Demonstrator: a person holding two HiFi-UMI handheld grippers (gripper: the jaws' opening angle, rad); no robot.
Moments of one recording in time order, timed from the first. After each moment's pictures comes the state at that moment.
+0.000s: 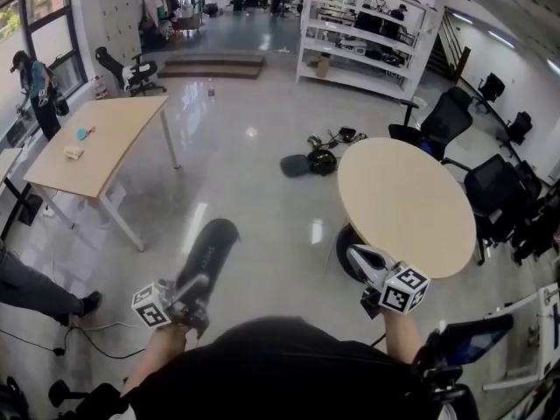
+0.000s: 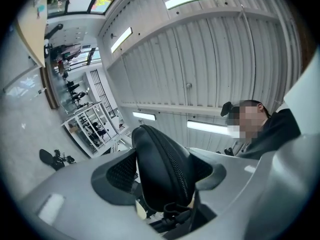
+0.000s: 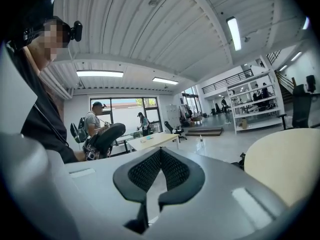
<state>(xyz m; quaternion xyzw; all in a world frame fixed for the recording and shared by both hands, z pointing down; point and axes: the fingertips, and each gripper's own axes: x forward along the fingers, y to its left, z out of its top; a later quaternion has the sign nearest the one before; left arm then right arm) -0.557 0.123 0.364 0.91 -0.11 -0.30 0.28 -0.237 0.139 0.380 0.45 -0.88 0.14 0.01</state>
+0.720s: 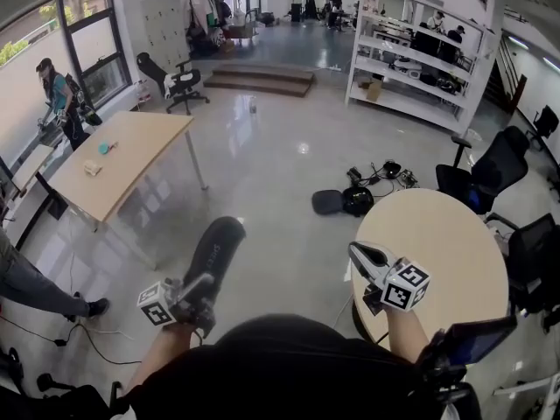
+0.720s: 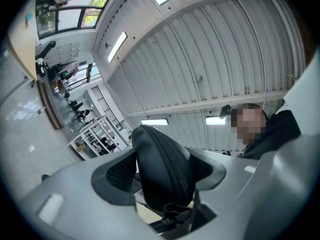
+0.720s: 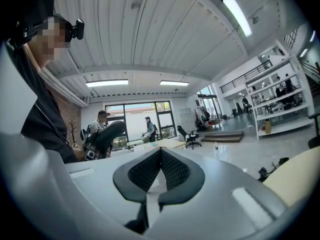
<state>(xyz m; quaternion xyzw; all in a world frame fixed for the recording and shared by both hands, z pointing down) -0.406 -0.099 0.336 0.90 -0.20 -0.31 0.22 -0.106 -0.160 0.378 0.34 -0.93 0.12 -0.02</state>
